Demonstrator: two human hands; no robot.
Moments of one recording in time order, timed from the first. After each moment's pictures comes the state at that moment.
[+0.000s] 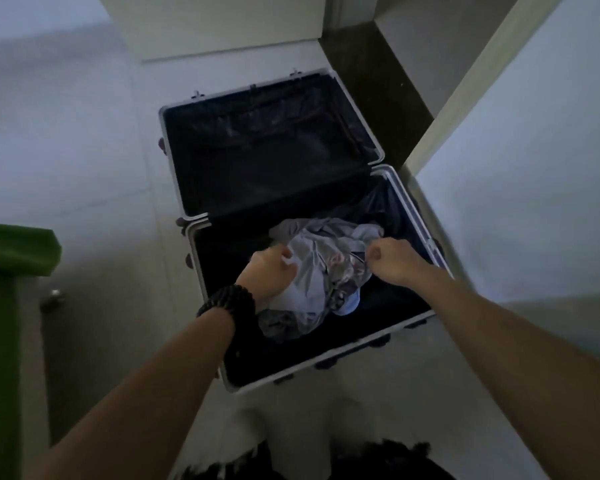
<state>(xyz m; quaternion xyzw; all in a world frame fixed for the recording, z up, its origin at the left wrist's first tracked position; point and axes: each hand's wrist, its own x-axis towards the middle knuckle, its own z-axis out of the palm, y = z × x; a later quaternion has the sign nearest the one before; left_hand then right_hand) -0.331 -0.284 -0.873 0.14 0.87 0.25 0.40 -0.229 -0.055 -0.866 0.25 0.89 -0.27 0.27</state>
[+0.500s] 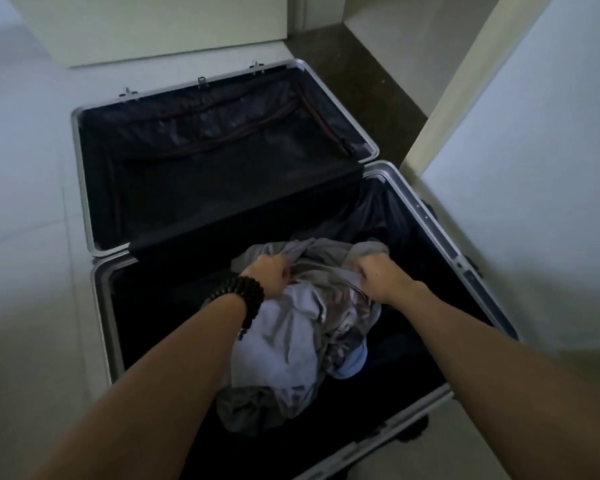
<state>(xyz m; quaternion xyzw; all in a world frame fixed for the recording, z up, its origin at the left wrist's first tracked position) -0.417 -0.172 -1.085 0.38 0.85 0.03 0.35 -0.290 0.013 -1.101 0.23 0.92 -0.18 0.25</state>
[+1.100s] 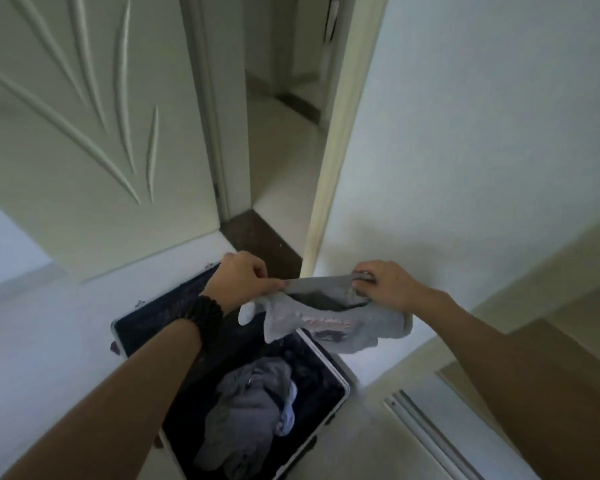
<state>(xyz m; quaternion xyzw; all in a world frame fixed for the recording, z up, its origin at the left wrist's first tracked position) -0.399 -0.142 -0.357 0.44 0.83 0.27 0.23 -0.177 0.055 -0.350 0.29 0.92 -0.28 0.05</state>
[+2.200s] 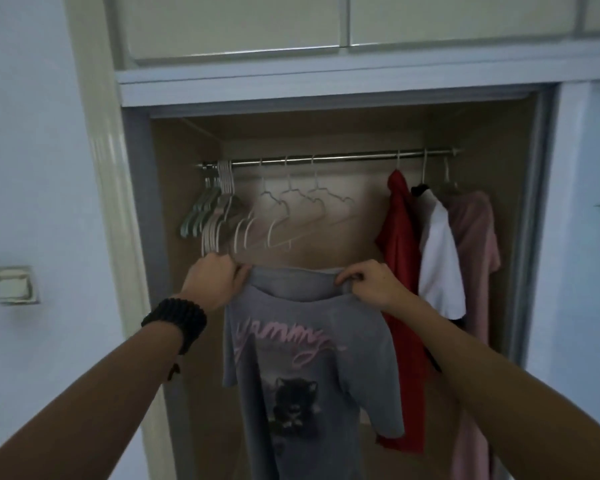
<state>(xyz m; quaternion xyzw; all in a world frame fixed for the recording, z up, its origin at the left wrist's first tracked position) 0.131 0.011 0.128 0.78 0.53 0.27 -0.18 0.429 -0.033 0.111 0.58 0.73 -0.06 -0.36</state>
